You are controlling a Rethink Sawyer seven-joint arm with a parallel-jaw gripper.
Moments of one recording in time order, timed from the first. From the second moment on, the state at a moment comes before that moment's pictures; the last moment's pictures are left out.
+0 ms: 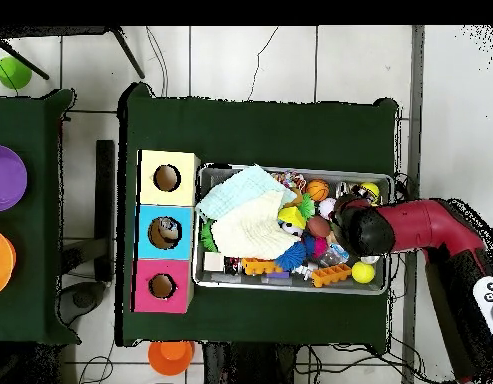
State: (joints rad) arm -0.92 -0.58 0.63 1.56 -0.97 0.64 0.98
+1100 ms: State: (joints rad) arm -0.87 -0.51 0.52 1.51 -0.97 0.78 0.98
